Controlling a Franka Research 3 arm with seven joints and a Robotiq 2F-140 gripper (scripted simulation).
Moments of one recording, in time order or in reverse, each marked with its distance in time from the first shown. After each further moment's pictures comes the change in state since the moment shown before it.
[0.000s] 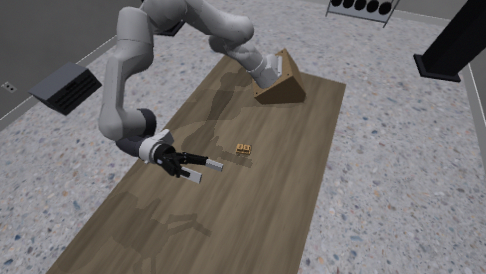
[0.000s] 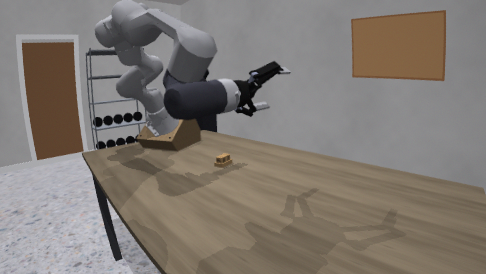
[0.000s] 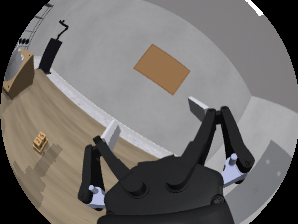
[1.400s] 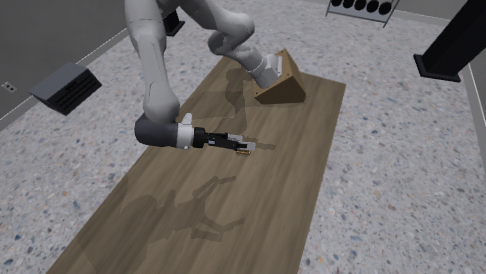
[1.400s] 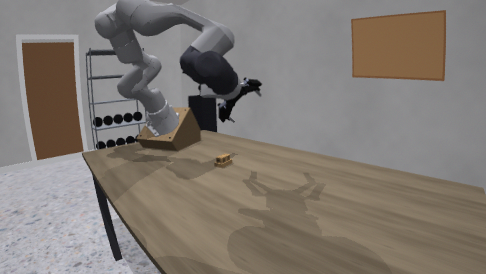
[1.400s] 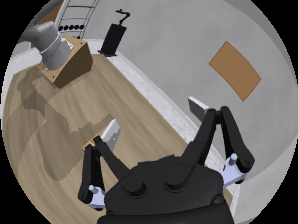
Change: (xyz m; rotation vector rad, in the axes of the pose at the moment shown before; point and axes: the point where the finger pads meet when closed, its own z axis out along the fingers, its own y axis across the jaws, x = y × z) arm 0.098 -0.170 0.043 0.648 0.092 0.005
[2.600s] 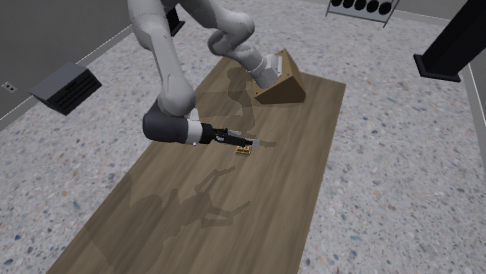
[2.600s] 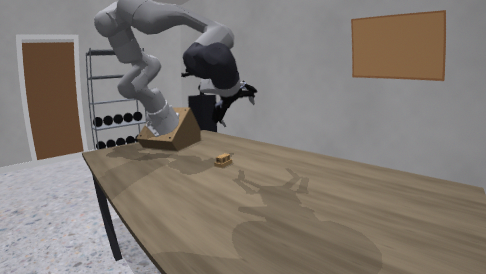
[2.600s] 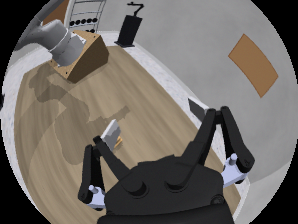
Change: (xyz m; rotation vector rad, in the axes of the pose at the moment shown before) arm 0.010 -0.038 0.017 0.196 -0.042 0.042
